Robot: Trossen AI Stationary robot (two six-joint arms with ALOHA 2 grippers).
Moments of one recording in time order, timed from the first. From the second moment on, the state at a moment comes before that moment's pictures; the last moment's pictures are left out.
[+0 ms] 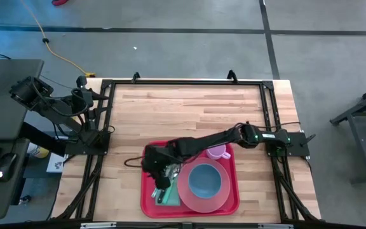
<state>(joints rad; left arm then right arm) -0.55 0.90 1.63 -1.55 -0.82 -0.32 0.21 2.43 2.31 -0.60 -0.17 -0.02</state>
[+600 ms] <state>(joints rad) -0.55 0.87 1.62 -1.57 -0.82 -0.24 0.20 1.96 2.31 -0.88 0.13 0.16</state>
